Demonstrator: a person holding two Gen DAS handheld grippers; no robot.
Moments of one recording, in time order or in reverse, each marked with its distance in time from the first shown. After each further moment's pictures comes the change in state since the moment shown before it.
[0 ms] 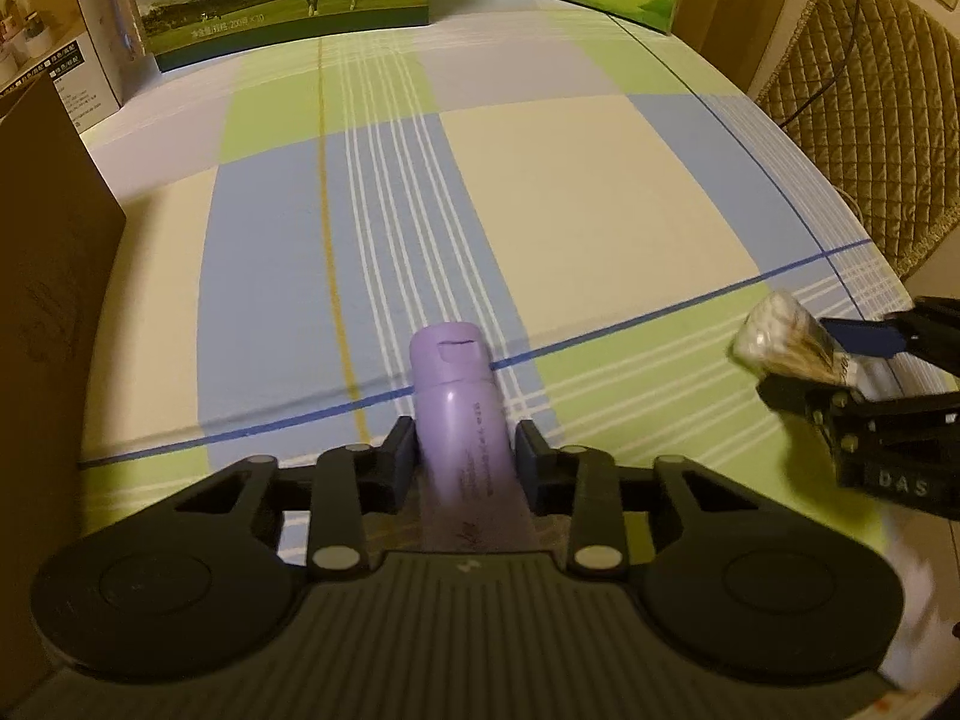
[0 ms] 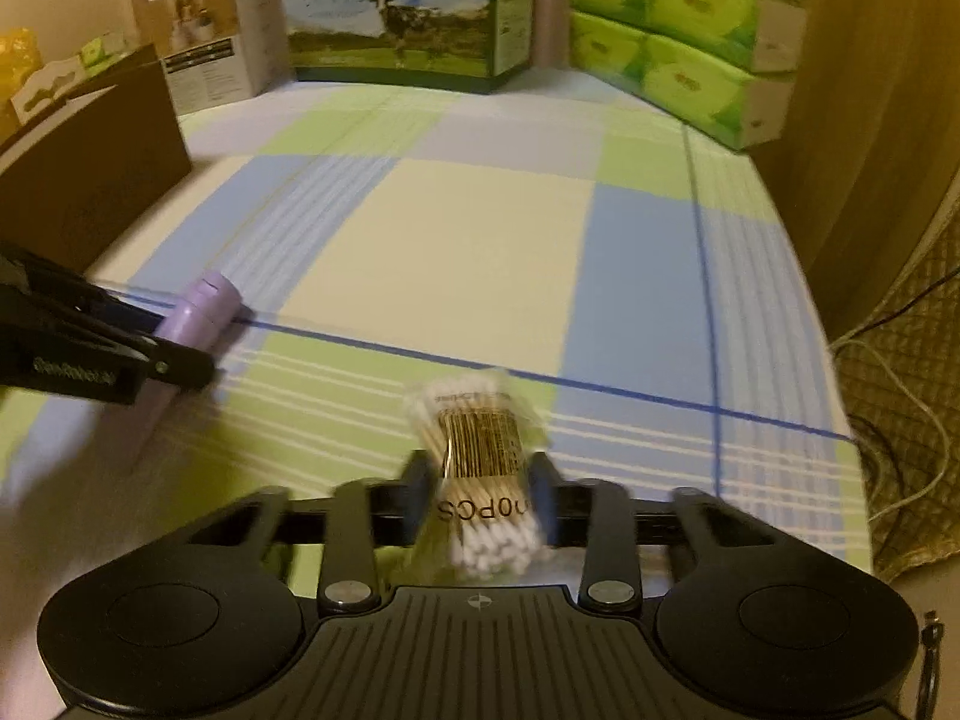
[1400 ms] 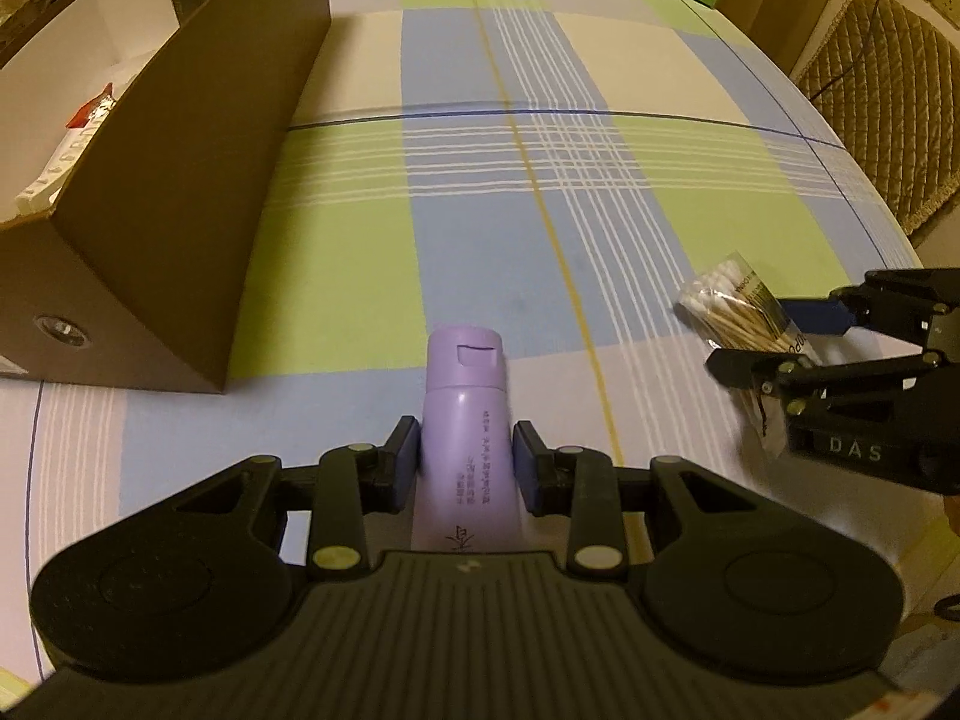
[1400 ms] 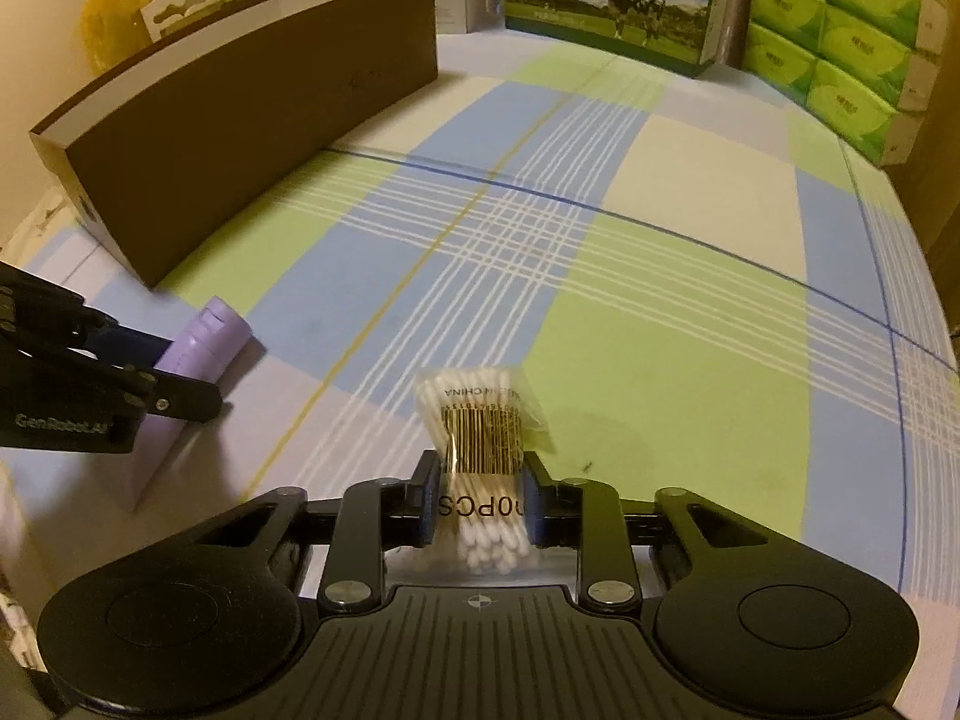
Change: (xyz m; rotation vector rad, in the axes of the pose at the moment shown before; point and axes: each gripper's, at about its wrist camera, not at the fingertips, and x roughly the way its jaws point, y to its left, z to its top) left arm -0.109 0.036 -0.165 -0.164 0.039 0.054; right arm -0.053 0.132 -0.071 -0.156 0.065 0.144
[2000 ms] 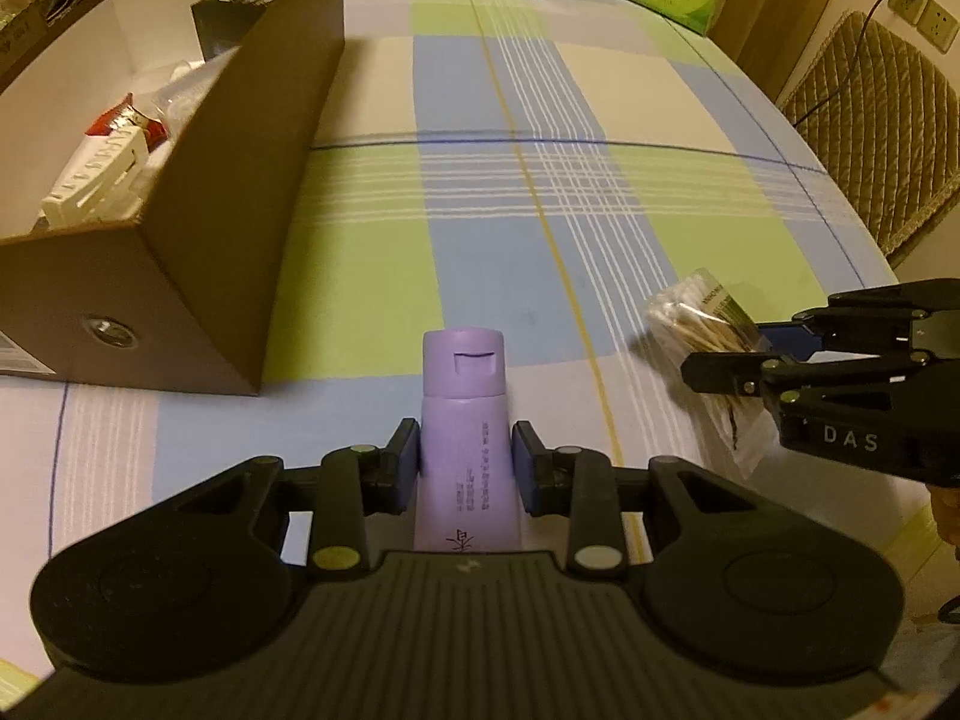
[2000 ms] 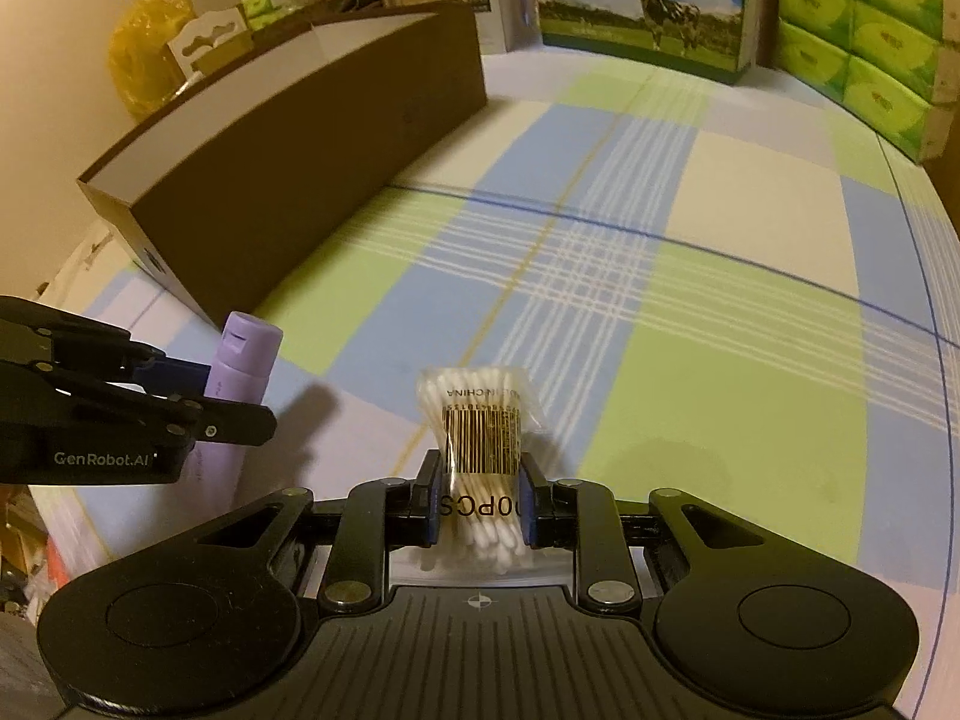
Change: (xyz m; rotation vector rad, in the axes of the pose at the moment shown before) left arm -0.024 0.017 0.000 -0.010 -0.040 -0.035; right arm -0.012 0.017 0.020 0.047 -0.023 0.108
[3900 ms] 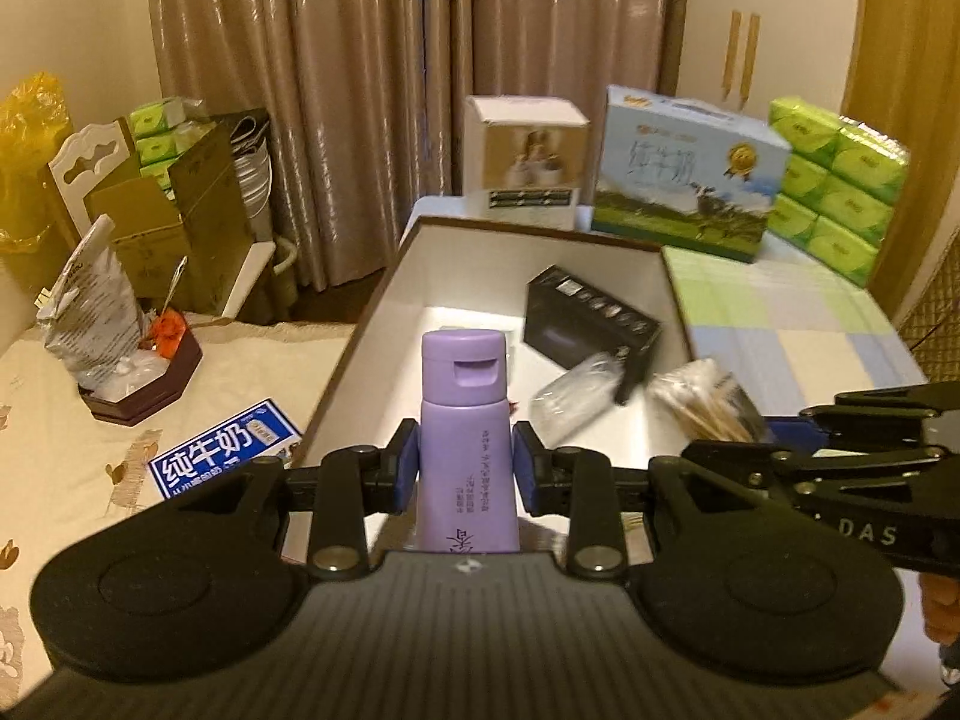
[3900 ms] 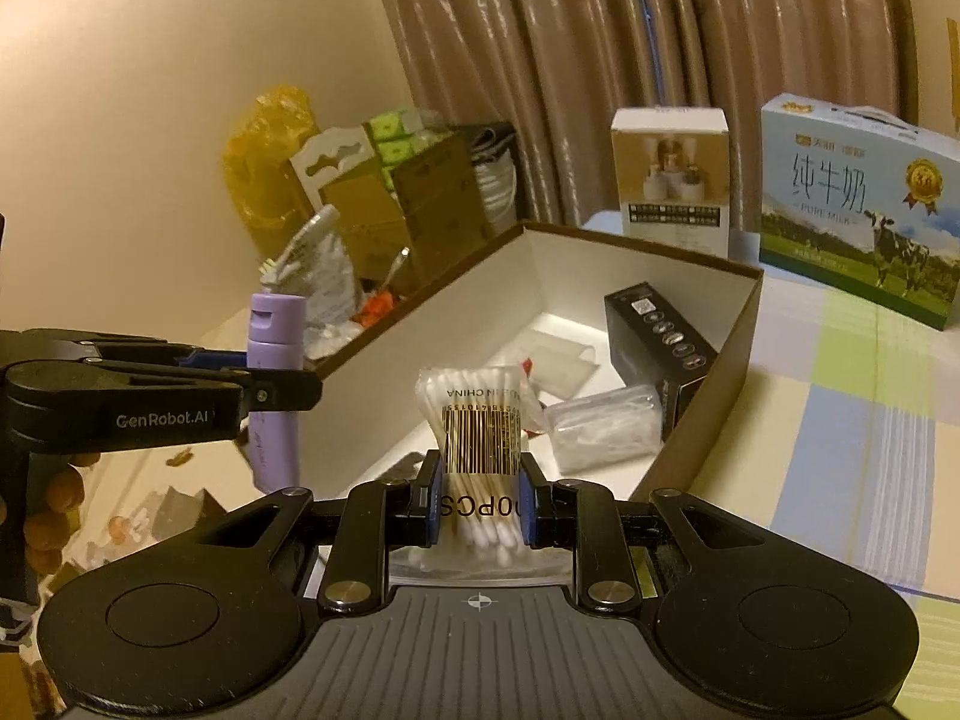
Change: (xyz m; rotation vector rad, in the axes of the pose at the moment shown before) left arm -0.124 0.190 0.092 -0.117 -0.334 0.225; right arm 0.035 0.158 0.172 -0.069 -0.234 0.192
